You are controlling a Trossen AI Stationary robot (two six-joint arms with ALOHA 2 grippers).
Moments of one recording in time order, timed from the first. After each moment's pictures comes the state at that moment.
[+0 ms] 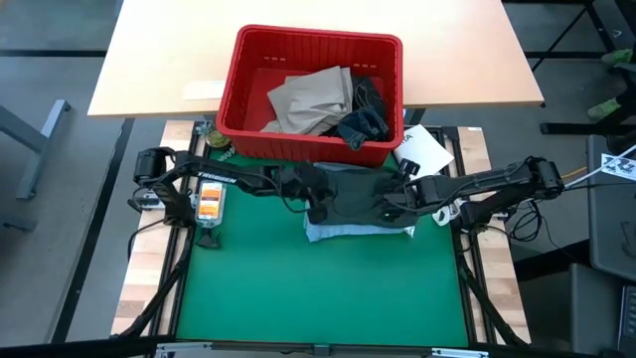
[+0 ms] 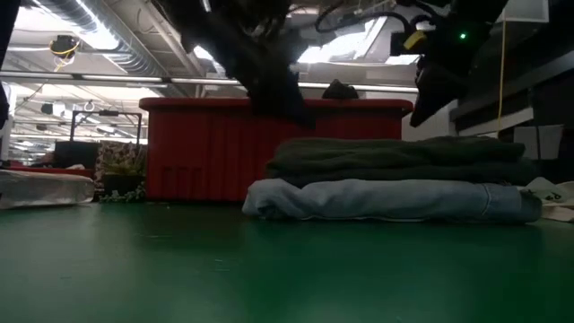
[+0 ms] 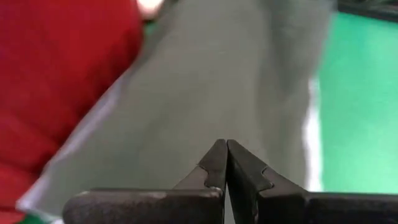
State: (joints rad) left arm 0.11 1.70 1.10 -0.06 -0.13 -0.17; right arm 0.12 1.38 1.02 -0.97 0.69 0.35
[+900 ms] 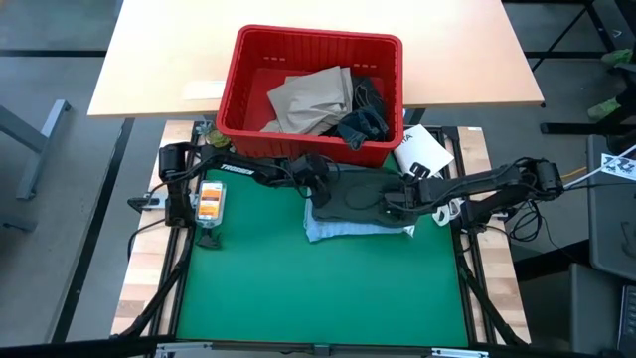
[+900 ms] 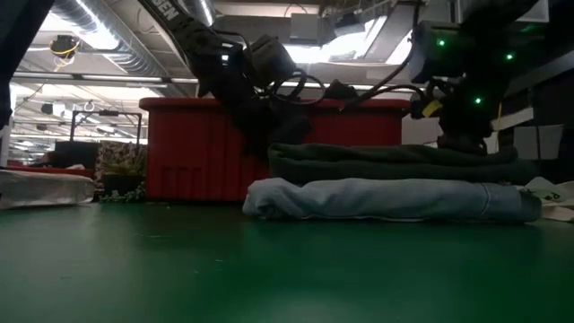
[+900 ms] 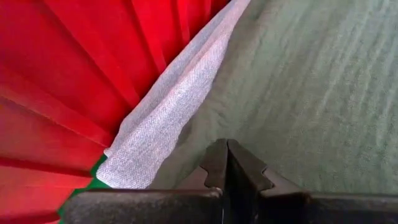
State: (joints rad) left arm 0.25 1.88 1.10 -0.04 -0.22 -0.17; right arm 0.01 1.38 0.74 -0.84 0.67 0.45
